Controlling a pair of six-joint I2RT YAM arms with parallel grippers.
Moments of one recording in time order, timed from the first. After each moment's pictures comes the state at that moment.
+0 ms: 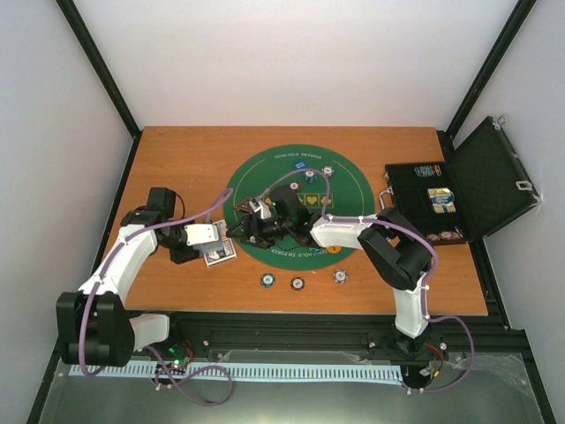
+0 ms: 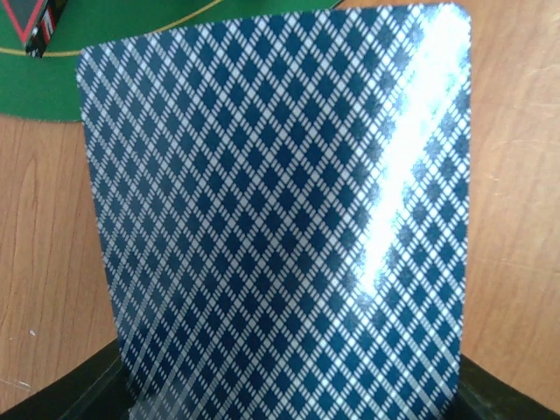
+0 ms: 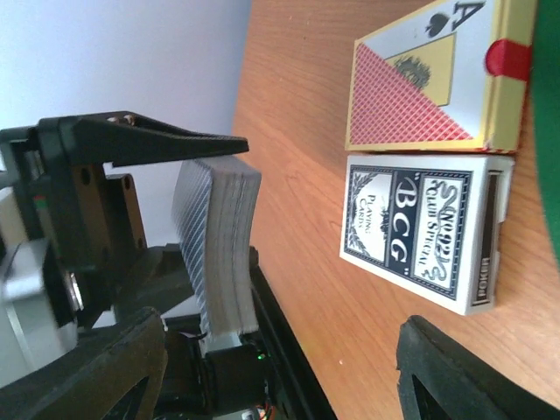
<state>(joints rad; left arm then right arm) -0.02 1.22 0.82 -0.87 0.28 1.26 0.83 1.95 1.14 0.27 -0.73 1.00</state>
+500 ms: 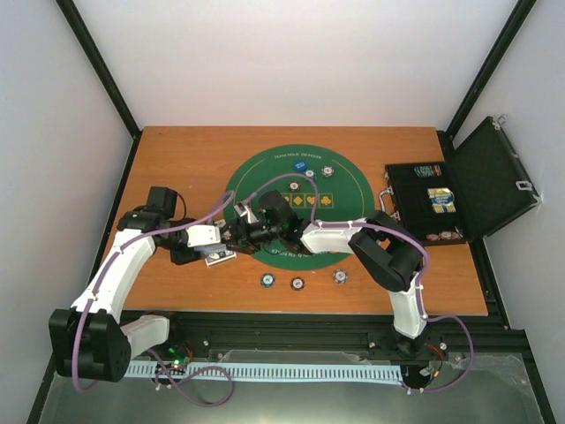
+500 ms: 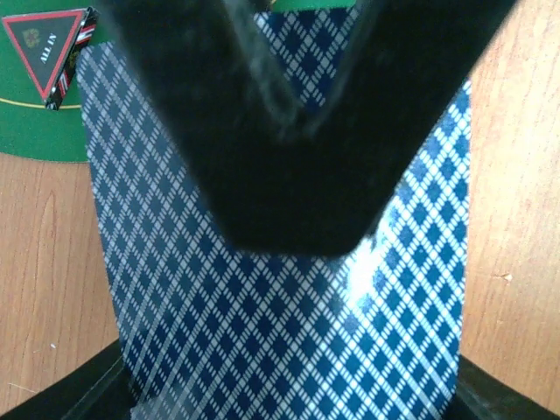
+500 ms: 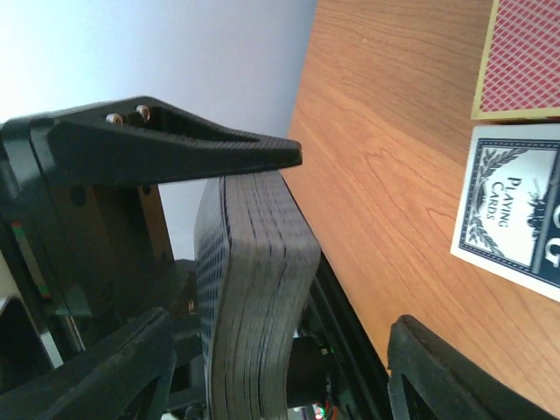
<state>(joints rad) -0.08 1.13 0.86 -0.98 0.31 1.25 0.91 1.99 1.16 0.44 -0.78 1.14</state>
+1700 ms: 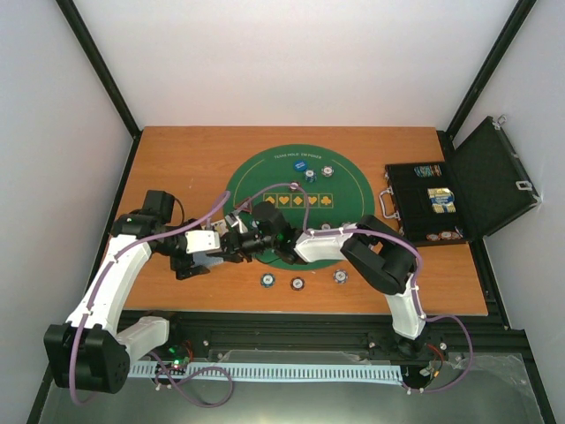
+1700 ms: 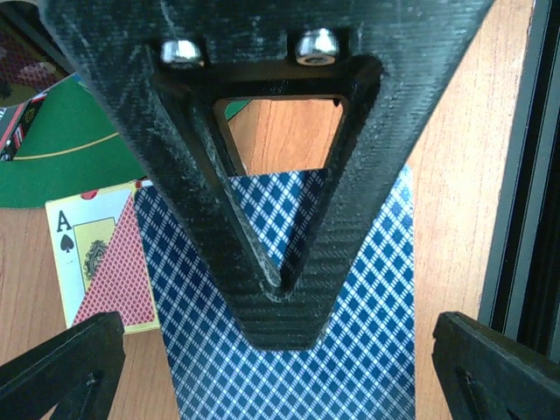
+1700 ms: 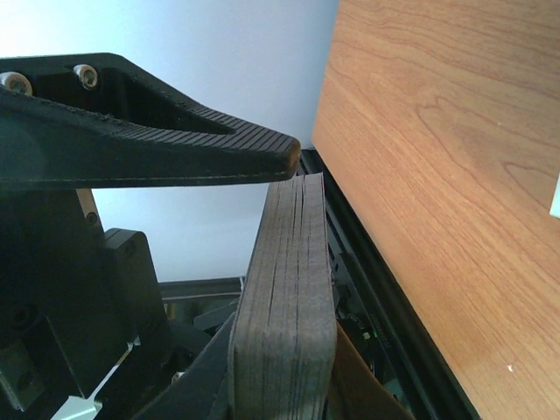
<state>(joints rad) -0.09 1.06 0.88 -1.13 0.43 1.25 0.98 2.03 1.16 0.57 -0.78 1.27</state>
